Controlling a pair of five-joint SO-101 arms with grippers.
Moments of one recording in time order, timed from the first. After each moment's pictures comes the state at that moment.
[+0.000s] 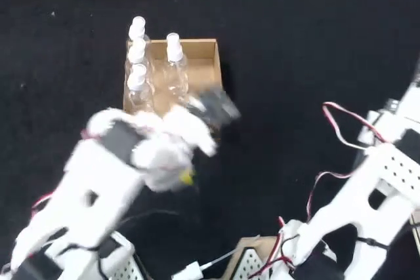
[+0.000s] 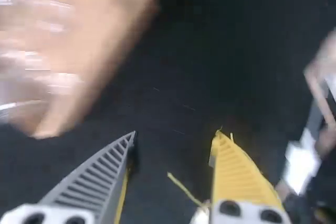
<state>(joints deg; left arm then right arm) 30.5 -35.7 20.1 93.3 -26.2 44.0 -32.4 29.1 65.7 16.4</state>
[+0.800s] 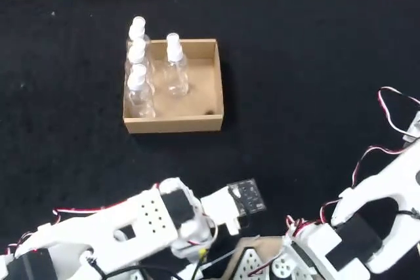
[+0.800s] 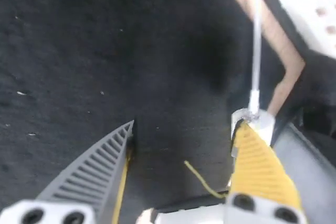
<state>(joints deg) 57.3 -37.2 57.8 69.0 -10.9 53.5 -10.4 10.9 65.7 18.9</state>
